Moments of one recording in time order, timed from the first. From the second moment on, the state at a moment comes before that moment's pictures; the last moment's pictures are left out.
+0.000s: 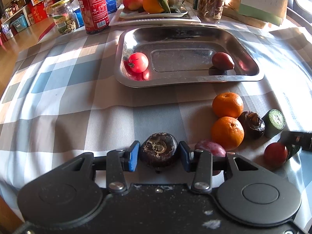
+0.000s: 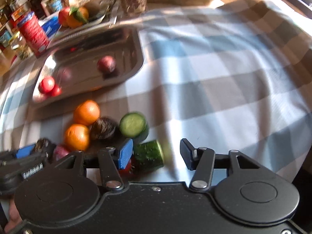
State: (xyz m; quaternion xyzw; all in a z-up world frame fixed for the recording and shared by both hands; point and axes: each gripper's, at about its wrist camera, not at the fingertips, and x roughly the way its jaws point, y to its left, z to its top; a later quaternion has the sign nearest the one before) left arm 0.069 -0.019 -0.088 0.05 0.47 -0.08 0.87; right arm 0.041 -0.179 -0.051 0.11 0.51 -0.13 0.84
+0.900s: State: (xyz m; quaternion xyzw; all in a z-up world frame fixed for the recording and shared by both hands) left arm 0.070 -0.019 -0.086 0.03 0.47 -0.10 0.88; right arm 0.048 -0.180 -0.037 0.10 0.47 -0.09 0.87
